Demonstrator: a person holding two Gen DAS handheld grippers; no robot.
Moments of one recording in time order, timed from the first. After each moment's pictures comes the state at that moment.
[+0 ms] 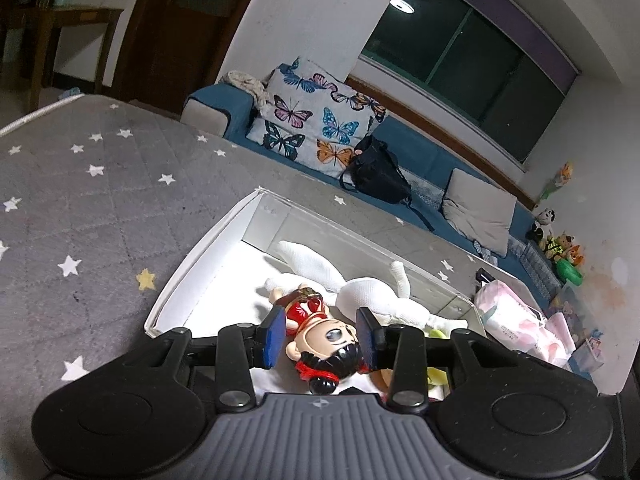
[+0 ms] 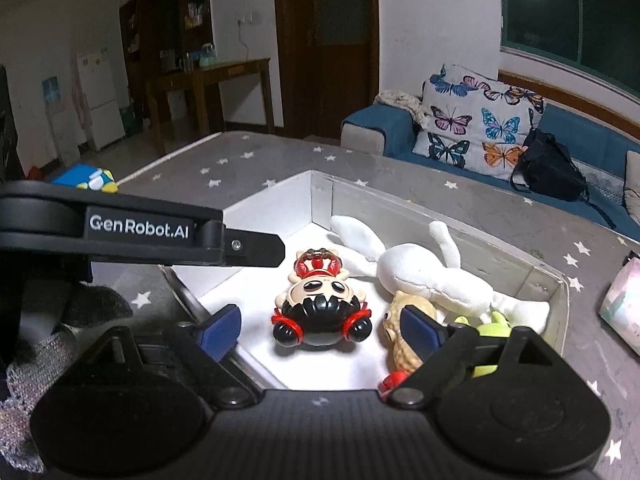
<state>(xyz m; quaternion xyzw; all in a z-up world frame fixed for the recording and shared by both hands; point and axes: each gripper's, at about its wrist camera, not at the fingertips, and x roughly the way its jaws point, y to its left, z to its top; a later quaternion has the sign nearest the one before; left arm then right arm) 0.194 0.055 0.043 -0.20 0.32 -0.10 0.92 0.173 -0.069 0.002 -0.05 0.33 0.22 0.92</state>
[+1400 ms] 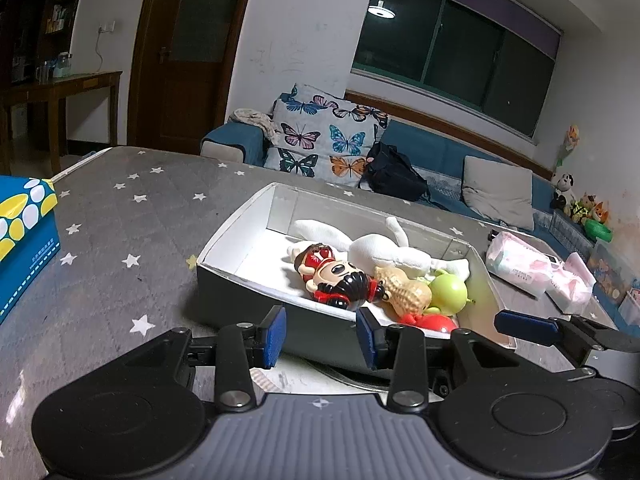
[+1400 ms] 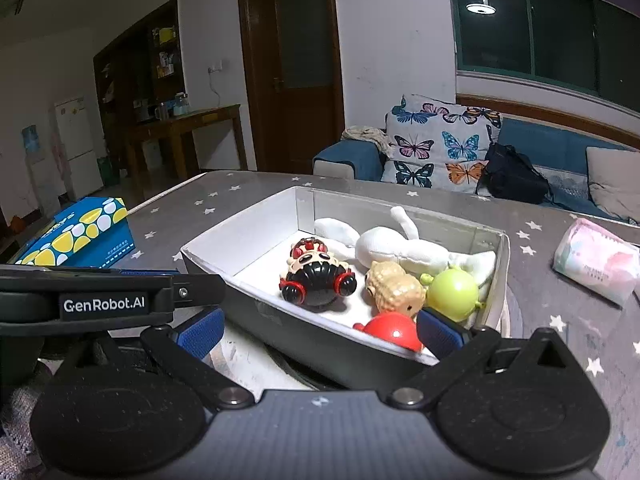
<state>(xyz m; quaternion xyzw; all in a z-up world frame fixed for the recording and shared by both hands) 0.101 0.028 0.045 -0.09 0.29 -0.06 0.95 0.091 -0.097 0.002 -0.01 0.28 0.17 0.95</state>
